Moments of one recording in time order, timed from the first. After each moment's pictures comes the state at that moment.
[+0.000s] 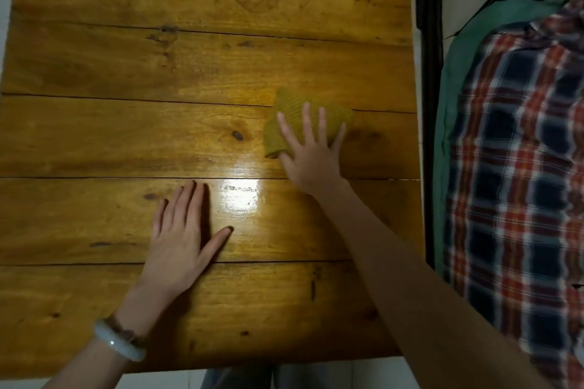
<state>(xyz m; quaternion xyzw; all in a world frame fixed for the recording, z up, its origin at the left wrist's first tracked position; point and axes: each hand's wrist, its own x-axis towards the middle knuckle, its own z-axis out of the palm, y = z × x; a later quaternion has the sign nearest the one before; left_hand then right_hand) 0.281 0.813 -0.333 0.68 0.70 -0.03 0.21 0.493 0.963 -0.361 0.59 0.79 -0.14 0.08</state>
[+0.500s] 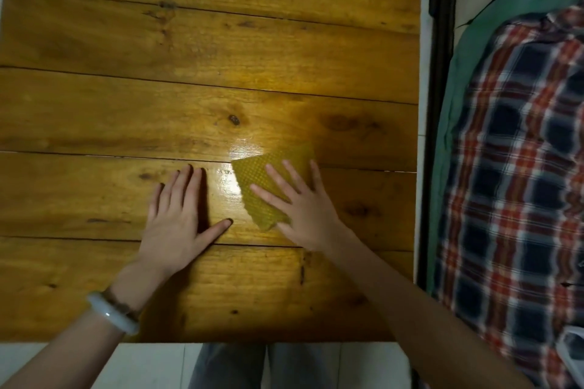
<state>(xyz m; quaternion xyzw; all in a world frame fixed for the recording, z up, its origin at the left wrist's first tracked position) 0.289 0.812 -0.330 0.66 0.71 -0.08 0.22 0.526 0.874 -0.366 0.37 0.92 -0.14 0.07</state>
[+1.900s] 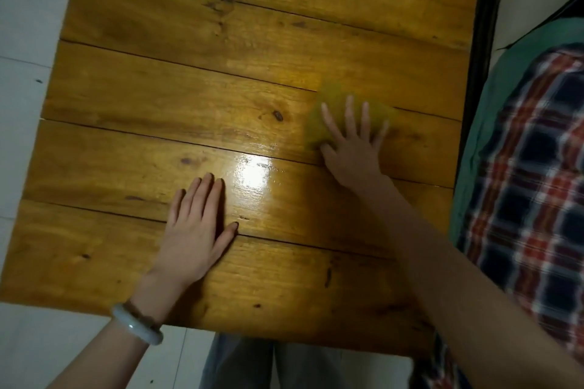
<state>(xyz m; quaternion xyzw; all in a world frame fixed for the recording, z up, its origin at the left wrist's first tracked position) 0.270 0.773 -0.329 0.67 0.71 -0.09 0.20 0.501 0.960 -0.360 0.57 0.81 -0.14 0.10</state>
